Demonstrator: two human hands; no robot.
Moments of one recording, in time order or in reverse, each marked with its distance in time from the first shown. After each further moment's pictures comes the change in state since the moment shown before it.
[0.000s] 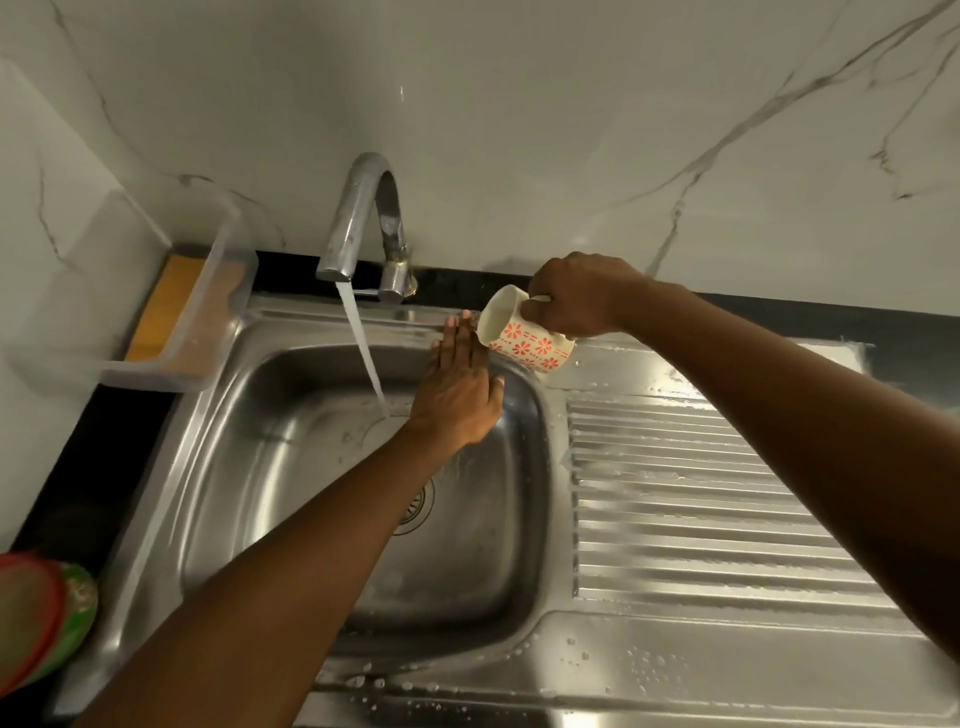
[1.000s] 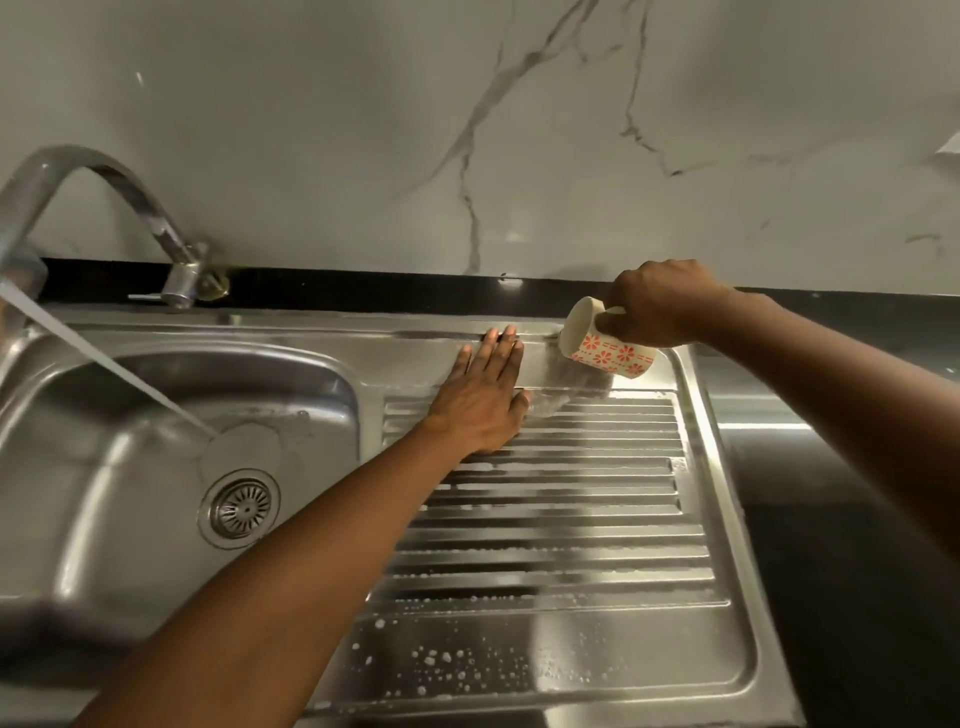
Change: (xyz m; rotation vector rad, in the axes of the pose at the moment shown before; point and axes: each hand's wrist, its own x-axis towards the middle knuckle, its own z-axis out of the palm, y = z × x) left_hand 0.047 0.236 0.056 0.097 -0.187 0.275; right_hand -0.152 0.254 0.010 -0.222 -0.053 0.226
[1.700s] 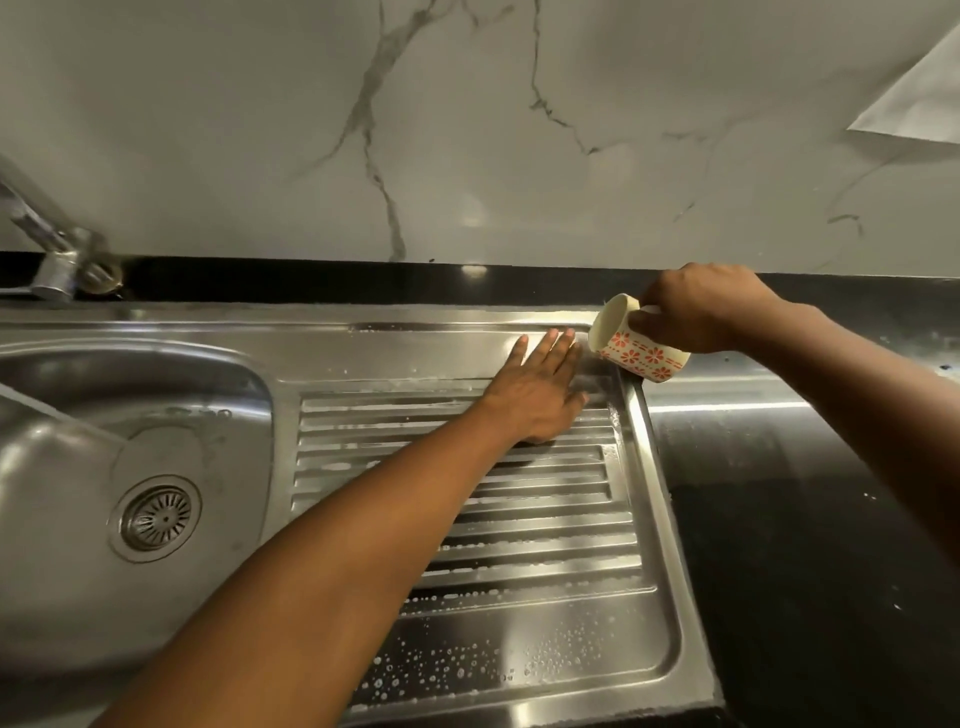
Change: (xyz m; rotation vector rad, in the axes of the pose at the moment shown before) left_hand 0.075 0.128 0.010 0.029 -0.113 0.203; right_hand -0.046 0.097 0.039 0.003 -0.011 0.146
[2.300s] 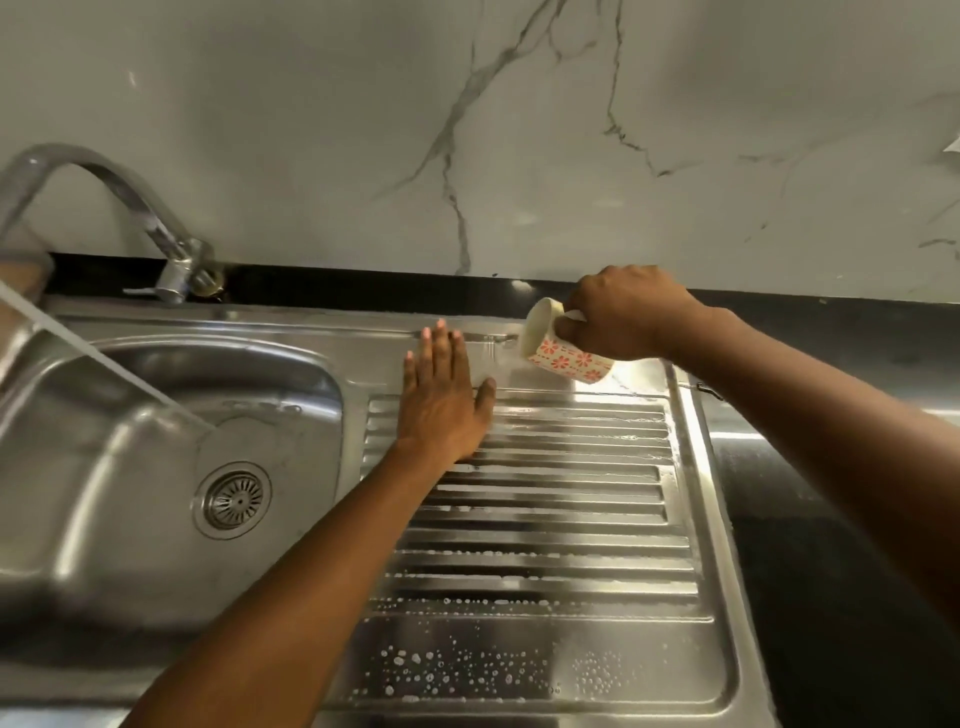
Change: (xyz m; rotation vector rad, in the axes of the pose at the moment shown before) left_hand -0.114 -0.102 0.012 -0.061 0.280 -0.562; right_hand 0.030 -0.112 -0.035 0.064 0.149 -0.293
